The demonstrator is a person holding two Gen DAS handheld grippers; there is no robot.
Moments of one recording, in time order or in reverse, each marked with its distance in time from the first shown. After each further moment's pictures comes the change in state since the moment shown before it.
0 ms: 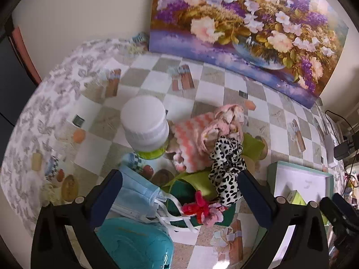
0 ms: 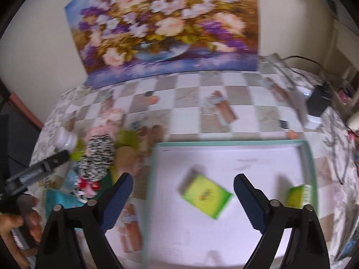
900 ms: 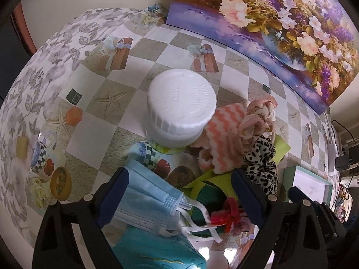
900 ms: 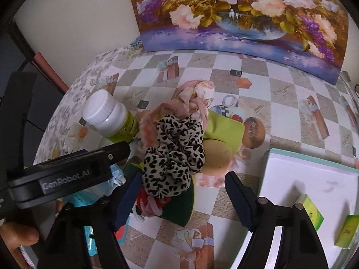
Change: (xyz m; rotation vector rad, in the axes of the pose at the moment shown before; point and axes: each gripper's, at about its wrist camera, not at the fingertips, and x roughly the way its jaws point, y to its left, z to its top) left arm 0.044 0.045 0.006 -0.099 0.119 -0.049; right arm 0.080 0.123 0.001 -0.187 0.118 0.145
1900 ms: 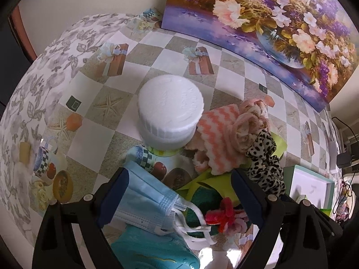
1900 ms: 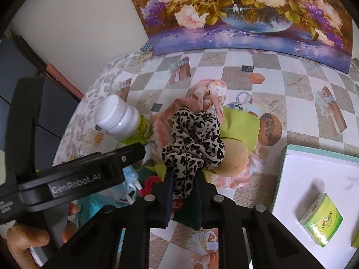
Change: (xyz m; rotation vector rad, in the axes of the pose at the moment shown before) left arm -0.008 -0.010 0.001 0.040 -0.024 0.016; right arm -0.001 -0.007 -0.002 0.042 -0.027 0.137
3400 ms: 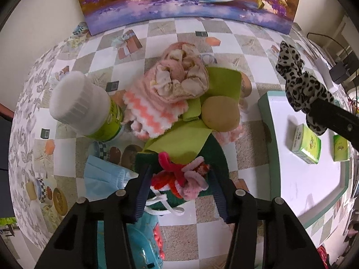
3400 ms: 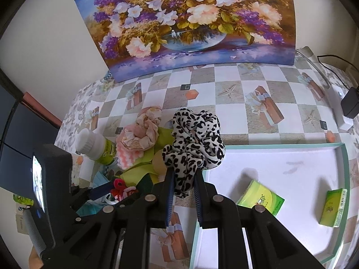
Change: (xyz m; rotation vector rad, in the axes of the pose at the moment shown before) left arm 0.006 -0.082 -0.042 0.414 0.107 0.052; right arm -0.077 -0.053 0.002 0.156 -0.056 -0.157
